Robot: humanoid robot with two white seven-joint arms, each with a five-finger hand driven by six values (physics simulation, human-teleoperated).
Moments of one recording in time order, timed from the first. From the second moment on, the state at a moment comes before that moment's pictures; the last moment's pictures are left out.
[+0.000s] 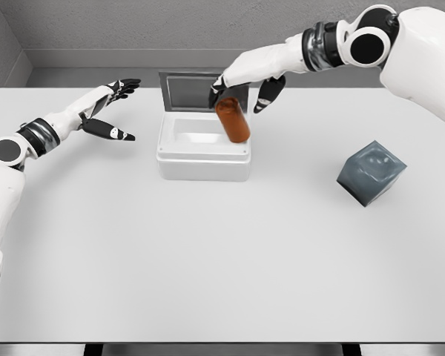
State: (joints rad) left arm -0.88 0.31 -0.31 -0.37 -0.03 -0.61 -0.61; right arm -1.44 -0.39 1.42 -0.90 -0.02 -0.61 0.58
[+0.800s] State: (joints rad) left arm -0.92 0.31 -0.30 -0.38 -0.03 -0.61 -0.61; right arm -1.44 -0.77 1.36 -1.21 -0.03 -0.61 0.52
